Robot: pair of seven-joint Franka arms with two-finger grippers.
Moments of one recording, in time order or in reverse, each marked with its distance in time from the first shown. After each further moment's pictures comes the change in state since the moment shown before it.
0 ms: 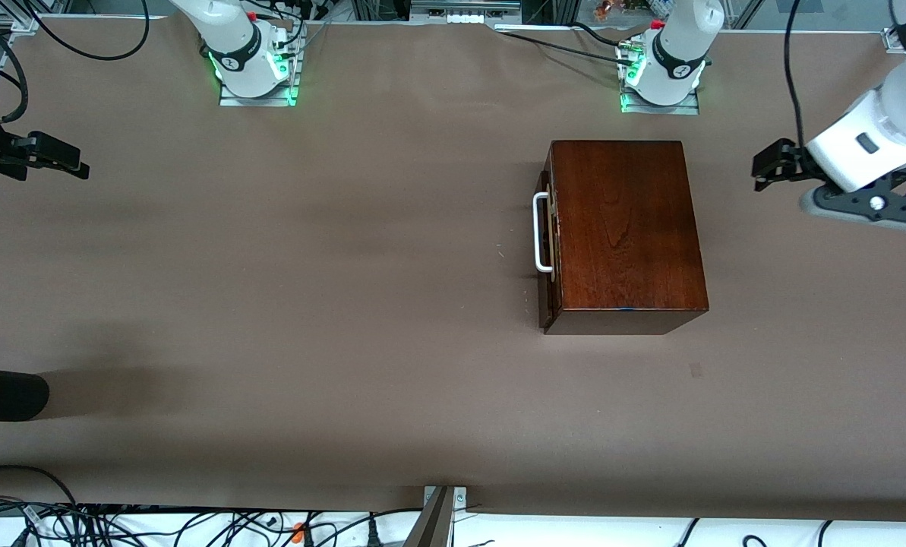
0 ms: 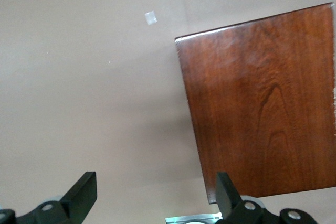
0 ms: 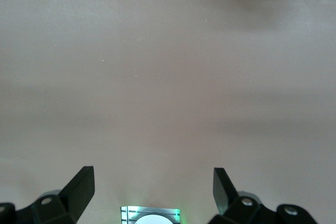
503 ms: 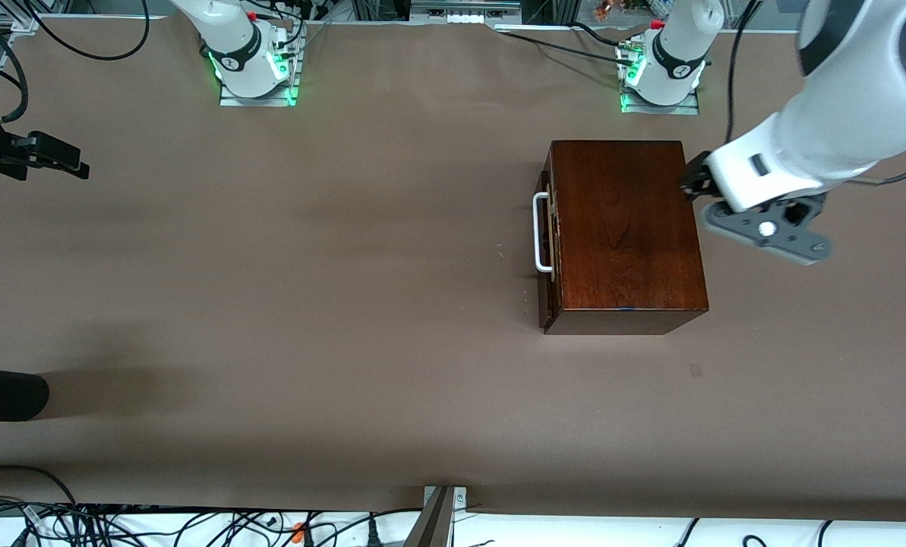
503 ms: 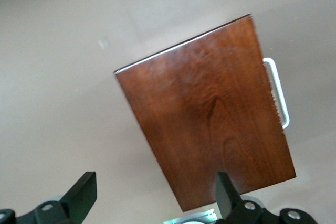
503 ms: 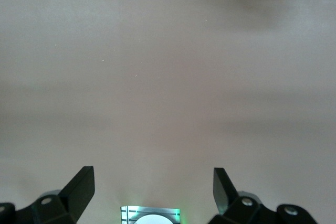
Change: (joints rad) left arm -0.105 0.256 -0.059 0.387 0.003 -0.183 0.006; right arm 0.000 0.000 0.000 0.000 0.000 0.000 0.000
